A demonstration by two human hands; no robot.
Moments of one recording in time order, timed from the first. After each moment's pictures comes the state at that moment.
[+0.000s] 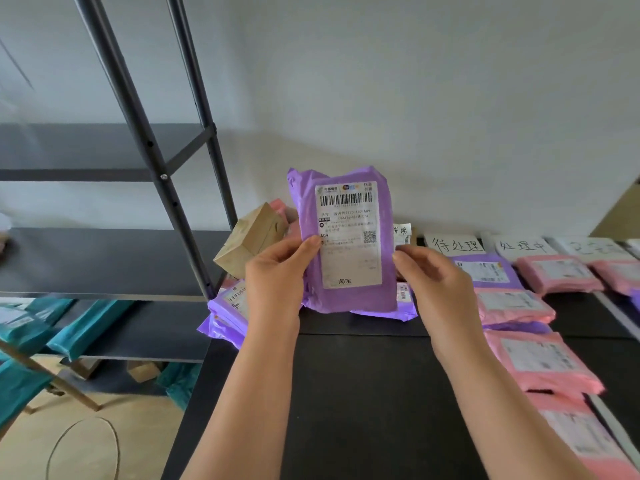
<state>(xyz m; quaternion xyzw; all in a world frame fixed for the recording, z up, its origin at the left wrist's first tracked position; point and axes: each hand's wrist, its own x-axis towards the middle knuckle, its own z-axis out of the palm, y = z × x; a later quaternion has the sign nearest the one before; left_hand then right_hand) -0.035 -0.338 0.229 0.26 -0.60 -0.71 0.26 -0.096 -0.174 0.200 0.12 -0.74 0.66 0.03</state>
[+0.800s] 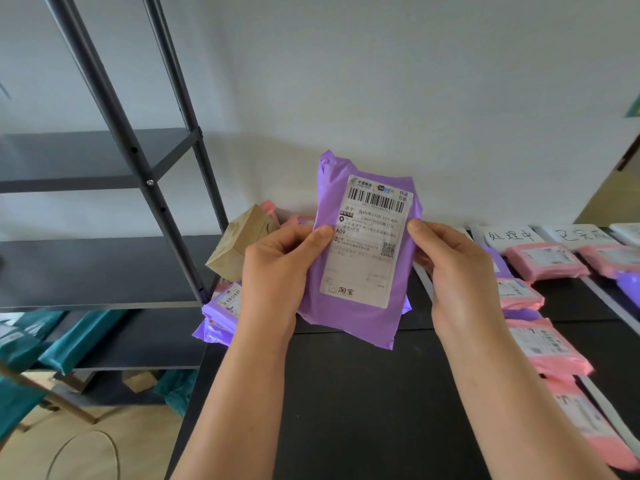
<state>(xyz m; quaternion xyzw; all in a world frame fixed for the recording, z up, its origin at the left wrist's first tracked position) -0.022 -0.324 0.256 0.18 -0.65 -0.71 0.23 -0.088 -0.170 0.236 0.04 -0.60 0.80 0.04</state>
